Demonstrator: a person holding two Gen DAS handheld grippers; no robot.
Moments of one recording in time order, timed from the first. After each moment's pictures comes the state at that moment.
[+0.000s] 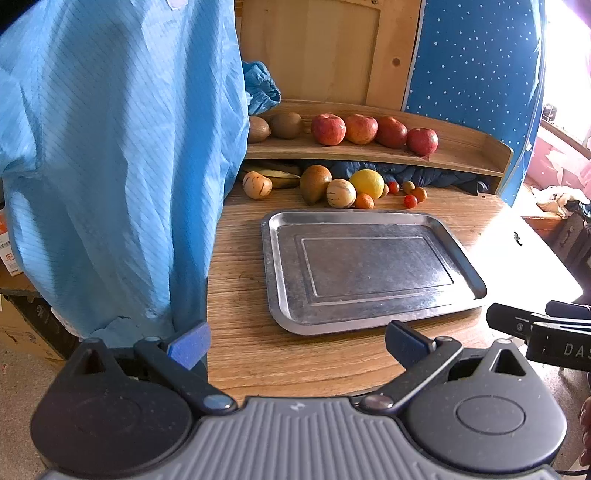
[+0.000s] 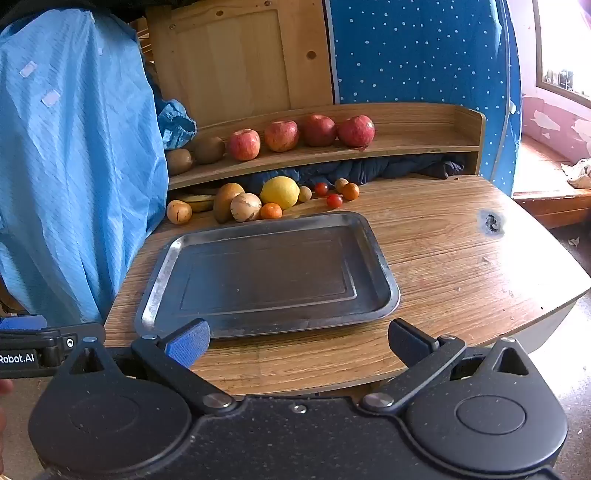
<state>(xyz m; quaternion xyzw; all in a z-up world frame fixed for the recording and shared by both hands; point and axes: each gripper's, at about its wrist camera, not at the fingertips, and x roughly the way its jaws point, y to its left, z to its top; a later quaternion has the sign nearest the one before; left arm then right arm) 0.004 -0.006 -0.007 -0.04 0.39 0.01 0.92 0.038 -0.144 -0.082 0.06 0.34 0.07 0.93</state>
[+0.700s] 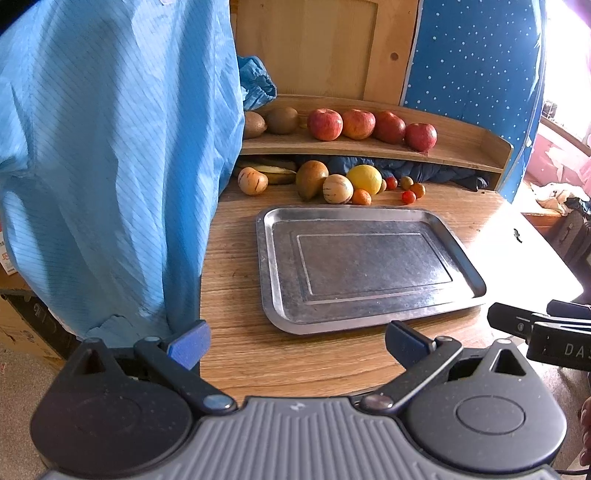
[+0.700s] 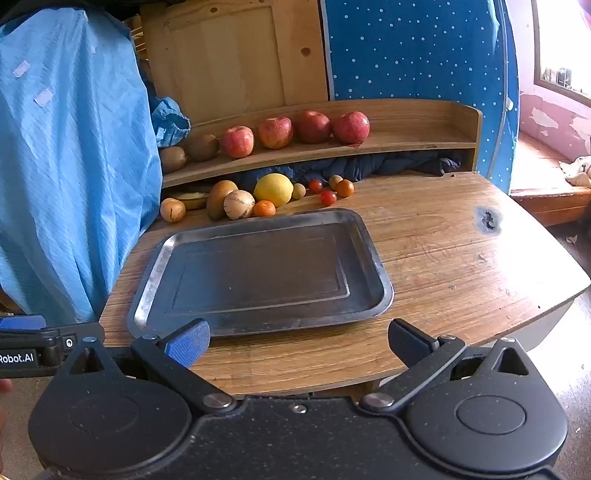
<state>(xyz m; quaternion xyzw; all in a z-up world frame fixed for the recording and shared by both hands) 0.011 -0.012 -0.011 -0.04 0.40 0.01 0.92 0.042 -0.148 -0.086 0.06 0.35 0.07 0.93</state>
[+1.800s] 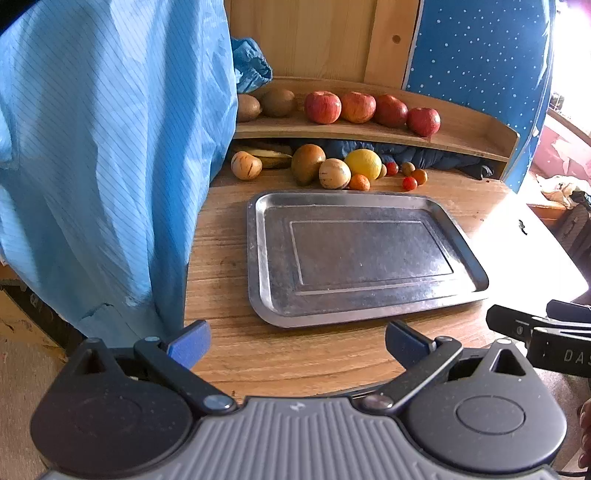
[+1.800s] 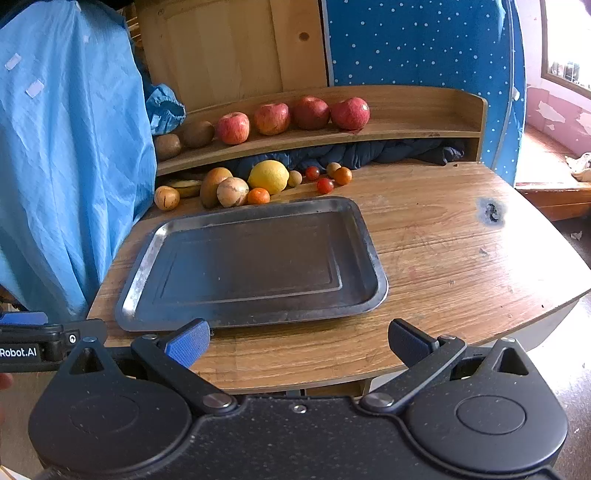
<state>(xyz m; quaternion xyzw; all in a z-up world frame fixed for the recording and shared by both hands) 0.029 -0.022 -0.019 -0.04 0.42 0.01 0.90 0.056 -0.157 -0.096 0.06 0.37 0.07 0.92</state>
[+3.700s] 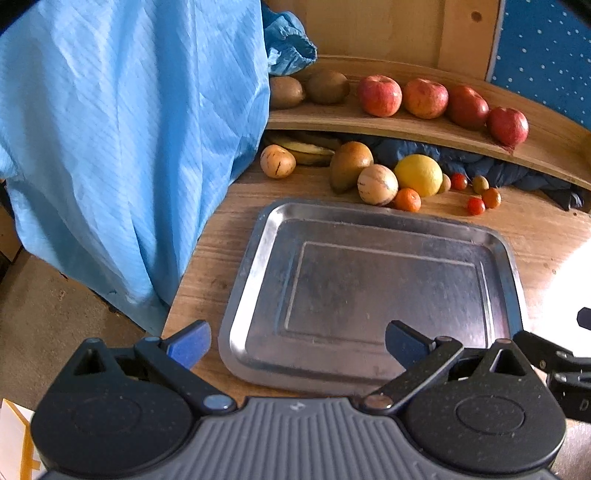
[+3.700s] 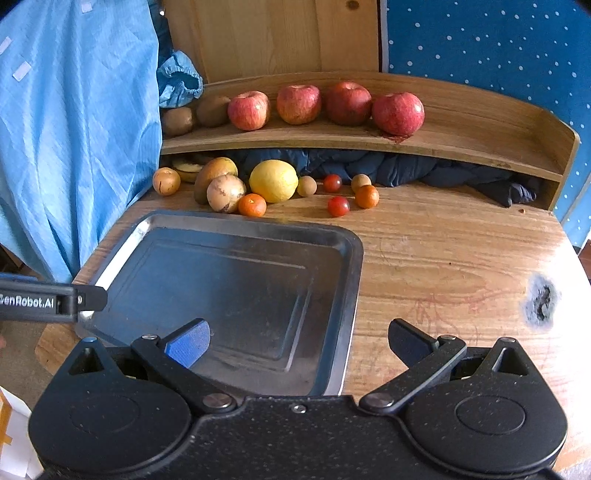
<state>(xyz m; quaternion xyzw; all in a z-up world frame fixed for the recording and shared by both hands) 0.134 -0.083 -0.020 -0.06 0.48 0.18 0.86 0.192 -0.214 -0.110 -0.02 0.41 0.21 0.89</state>
